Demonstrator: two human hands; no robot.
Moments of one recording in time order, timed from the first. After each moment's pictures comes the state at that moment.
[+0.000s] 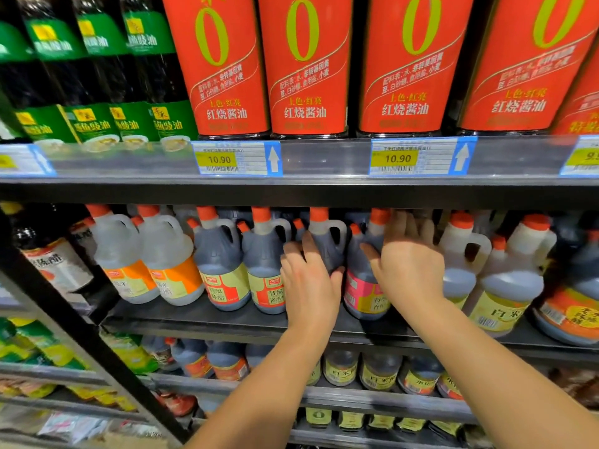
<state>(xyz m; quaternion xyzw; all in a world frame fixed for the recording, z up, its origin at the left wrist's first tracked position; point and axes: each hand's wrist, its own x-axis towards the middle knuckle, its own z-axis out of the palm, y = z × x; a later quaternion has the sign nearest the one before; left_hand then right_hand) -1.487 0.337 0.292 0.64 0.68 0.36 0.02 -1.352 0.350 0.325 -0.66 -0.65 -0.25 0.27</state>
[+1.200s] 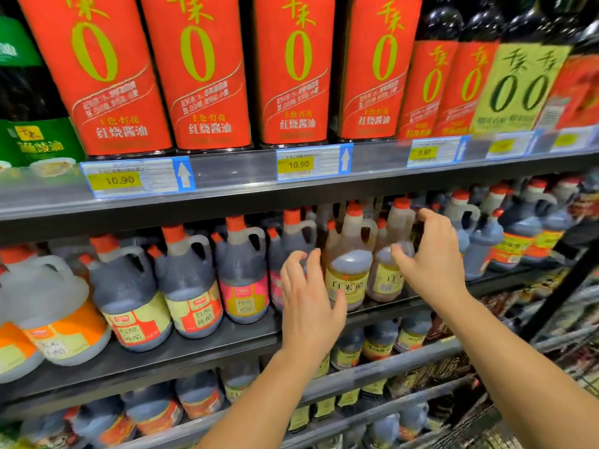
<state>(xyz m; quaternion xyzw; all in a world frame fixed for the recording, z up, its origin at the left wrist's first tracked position) -1.425 0.292 0.282 0.78 0.47 0.40 0.09 -1.224 0.269 0.329 -0.76 -0.53 -0.13 0.36</state>
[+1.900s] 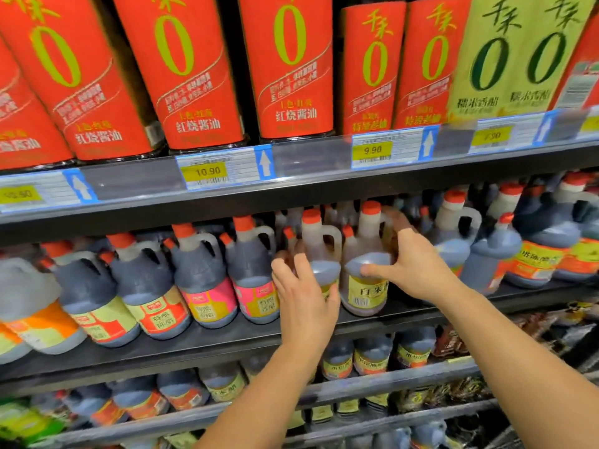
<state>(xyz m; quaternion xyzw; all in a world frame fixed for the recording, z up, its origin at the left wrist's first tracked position) -1.328 0.306 0.274 0.72 0.58 0.38 0.06 -1.137 0.310 0.318 -0.70 -0.65 0.08 0.29</state>
